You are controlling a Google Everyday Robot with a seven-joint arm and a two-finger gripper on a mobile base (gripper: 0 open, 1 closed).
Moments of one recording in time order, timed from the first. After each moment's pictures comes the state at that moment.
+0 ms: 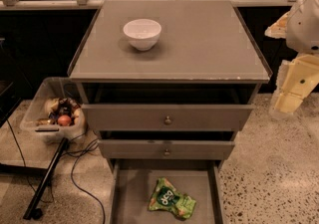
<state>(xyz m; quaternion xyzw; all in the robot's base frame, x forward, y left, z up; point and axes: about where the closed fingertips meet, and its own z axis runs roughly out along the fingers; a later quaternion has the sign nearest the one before) 0.438 -0.217 0.976 -0.60 0.78 -0.03 0.16</state>
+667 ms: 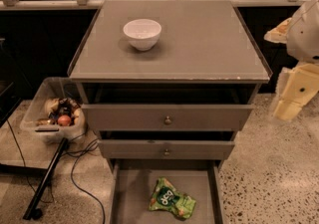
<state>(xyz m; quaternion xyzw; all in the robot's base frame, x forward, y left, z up) 0.433 -0.213 0.970 -0.61 0.77 -0.03 0.18</state>
